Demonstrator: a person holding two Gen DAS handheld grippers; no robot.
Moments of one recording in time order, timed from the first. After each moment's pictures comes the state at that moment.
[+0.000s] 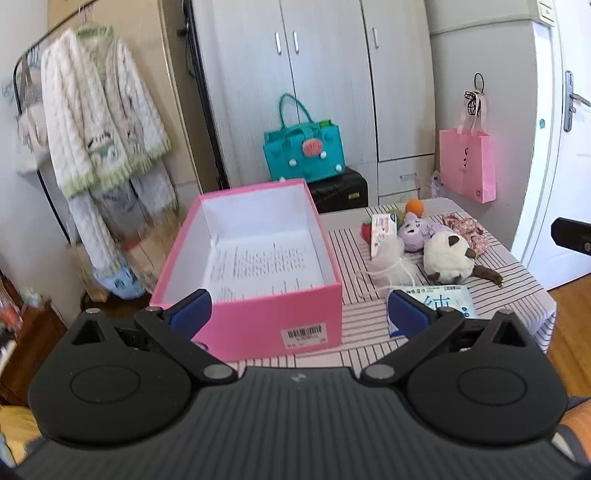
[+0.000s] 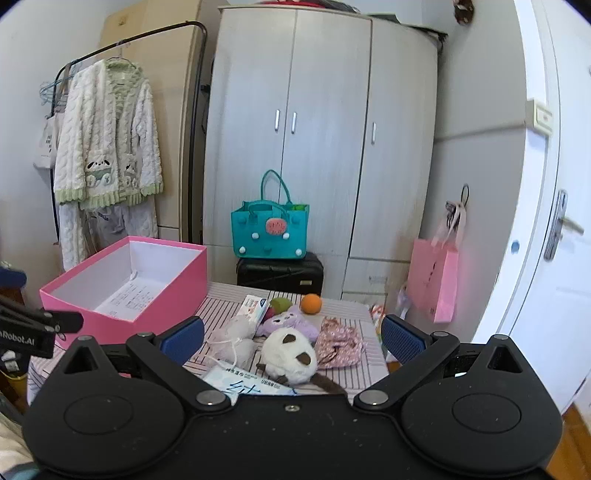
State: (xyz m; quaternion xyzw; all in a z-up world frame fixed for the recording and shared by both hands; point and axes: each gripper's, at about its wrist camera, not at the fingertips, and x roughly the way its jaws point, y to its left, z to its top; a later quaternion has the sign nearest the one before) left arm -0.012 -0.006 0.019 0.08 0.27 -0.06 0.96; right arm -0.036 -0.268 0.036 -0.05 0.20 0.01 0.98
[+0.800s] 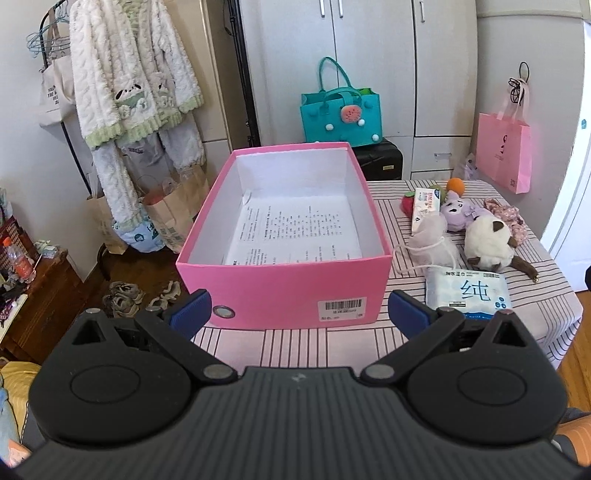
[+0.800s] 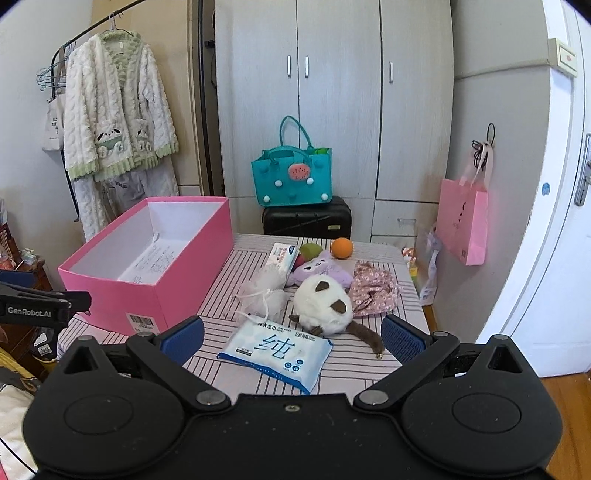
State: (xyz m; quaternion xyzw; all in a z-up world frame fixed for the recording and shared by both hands) left arm 0.008 0.019 0.008 0.05 0.32 -0.01 0.95; right arm -0.018 -0.265 0.018 -0.01 0.29 0.05 0.96
